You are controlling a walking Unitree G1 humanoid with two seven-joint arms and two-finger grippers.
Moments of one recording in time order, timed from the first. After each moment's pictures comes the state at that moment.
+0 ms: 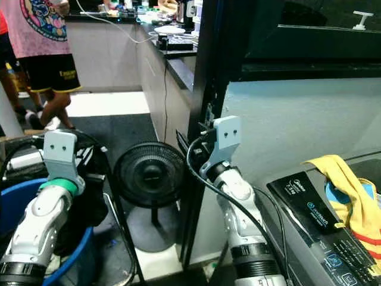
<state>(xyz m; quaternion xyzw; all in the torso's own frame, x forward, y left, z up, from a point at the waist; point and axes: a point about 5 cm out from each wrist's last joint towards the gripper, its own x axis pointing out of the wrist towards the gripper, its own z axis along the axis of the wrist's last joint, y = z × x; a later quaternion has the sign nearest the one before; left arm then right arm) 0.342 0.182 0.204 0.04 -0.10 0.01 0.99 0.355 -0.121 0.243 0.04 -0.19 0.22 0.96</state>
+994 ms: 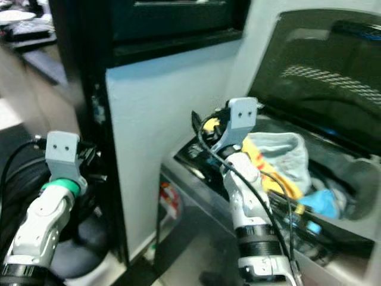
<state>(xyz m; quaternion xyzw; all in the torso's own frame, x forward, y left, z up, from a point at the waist) 0.342 0.172 0.203 0.03 -0.10 -0.01 0.99 0.368 -0.138 0.268 0.05 -0.20 0.16 0.97</state>
